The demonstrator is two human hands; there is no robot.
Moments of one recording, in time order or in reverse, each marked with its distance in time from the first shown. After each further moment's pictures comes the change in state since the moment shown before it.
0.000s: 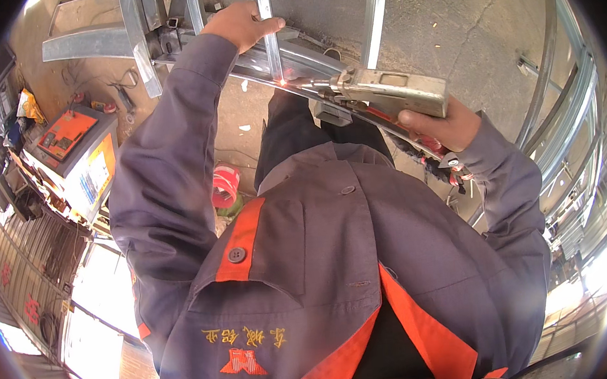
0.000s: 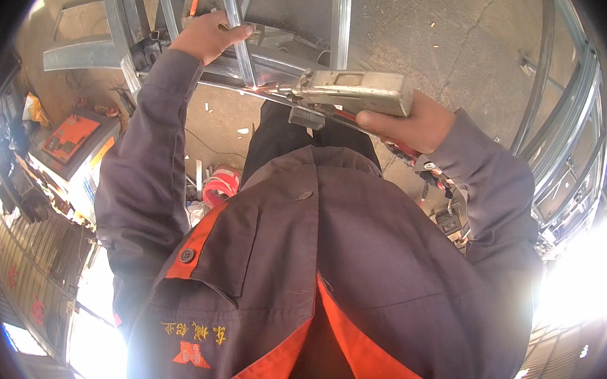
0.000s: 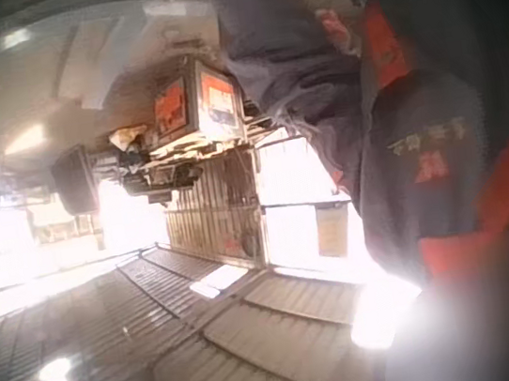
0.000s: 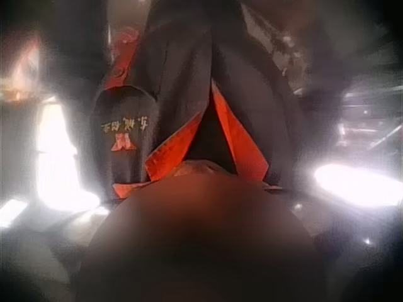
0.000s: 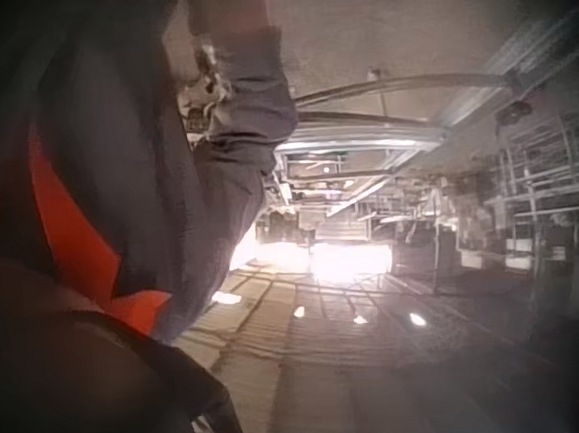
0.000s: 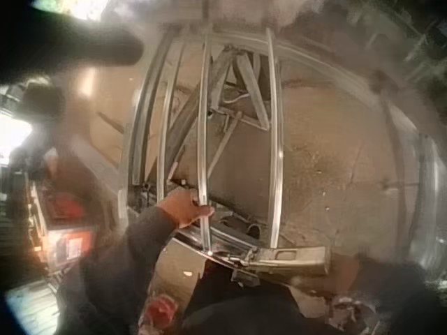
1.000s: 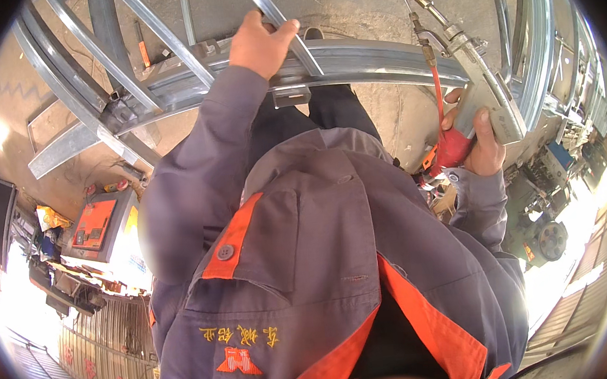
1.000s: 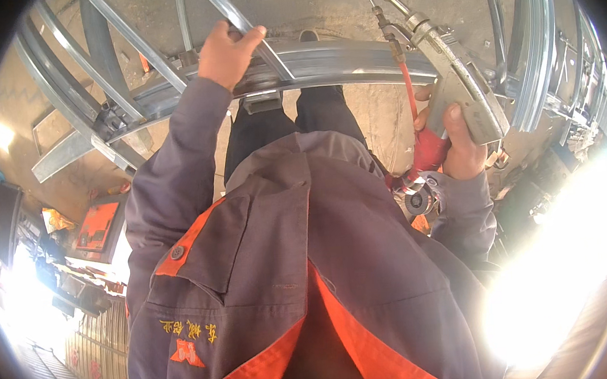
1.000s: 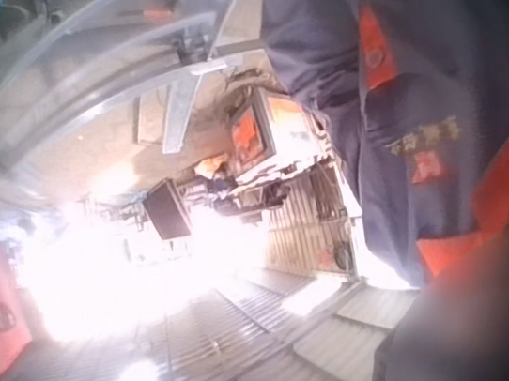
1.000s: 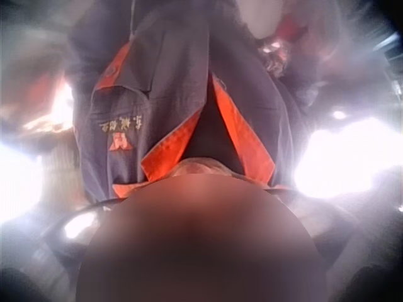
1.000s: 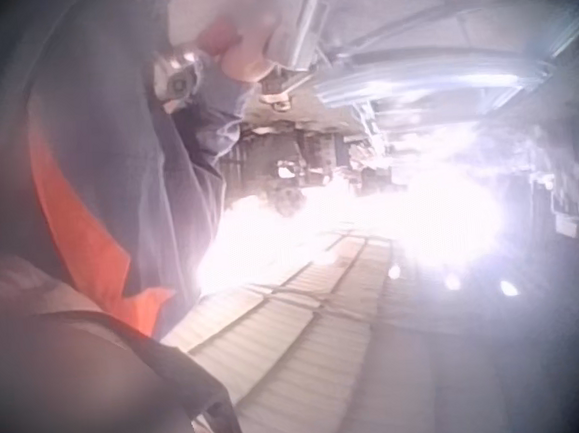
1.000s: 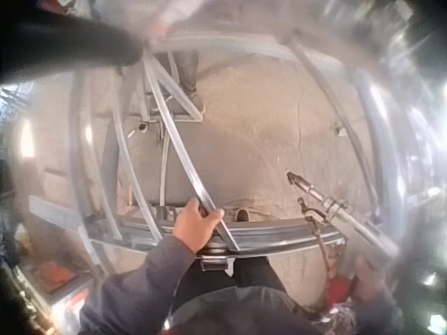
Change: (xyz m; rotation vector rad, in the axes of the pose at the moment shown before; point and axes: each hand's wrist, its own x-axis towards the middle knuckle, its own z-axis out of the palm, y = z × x) left_hand -0.016 0.107 0.115 -0.354 -0.013 0.152; right_hand -0.106 0.147 0.102 0.532 1.049 -0.489
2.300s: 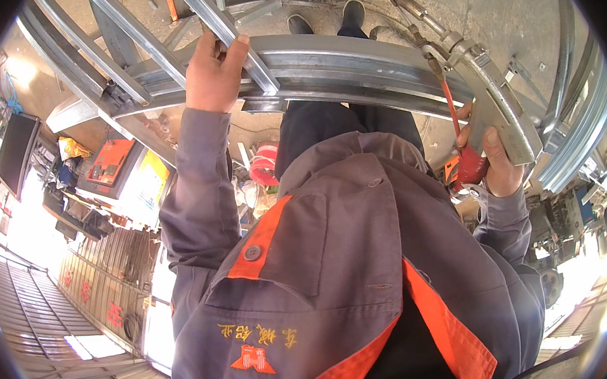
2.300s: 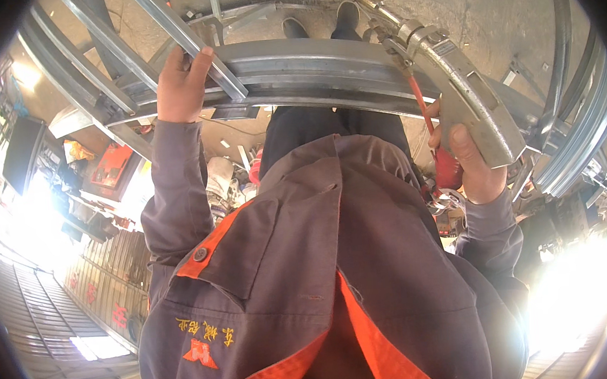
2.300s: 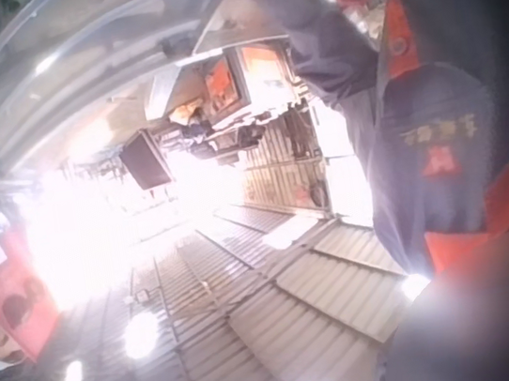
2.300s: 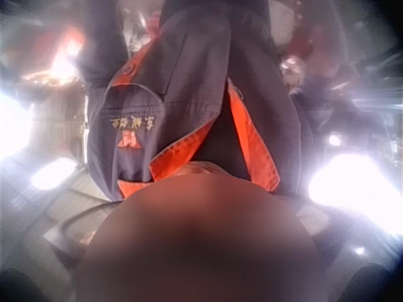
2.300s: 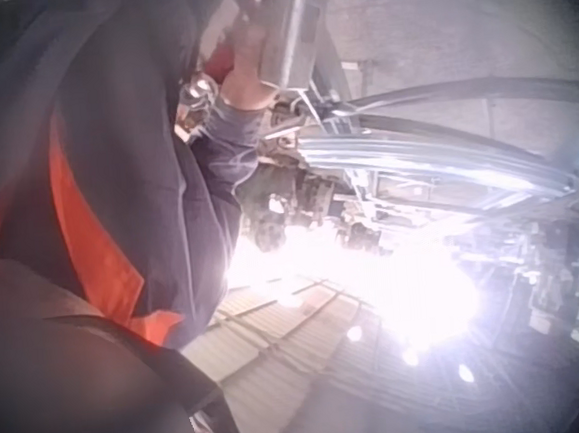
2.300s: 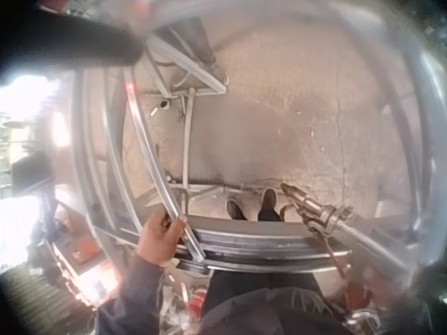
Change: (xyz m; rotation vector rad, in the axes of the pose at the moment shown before) left_hand -0.038 0.016 0.008 0.080 0.180 -0.220; right_hand 0.087 0.044 -0.091 -0.022 -0.264 0.199
